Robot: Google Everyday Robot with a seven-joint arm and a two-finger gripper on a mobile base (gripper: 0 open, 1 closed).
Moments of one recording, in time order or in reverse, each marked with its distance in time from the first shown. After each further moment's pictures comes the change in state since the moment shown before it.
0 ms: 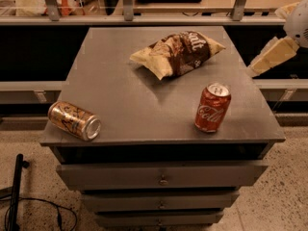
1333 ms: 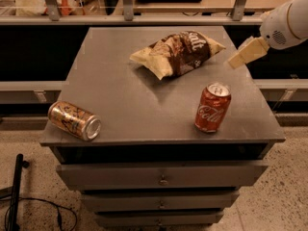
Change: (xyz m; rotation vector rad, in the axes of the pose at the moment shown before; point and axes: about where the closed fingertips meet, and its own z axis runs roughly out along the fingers) arm -0.014 -0.016 0.056 0.048 -0.044 0.130
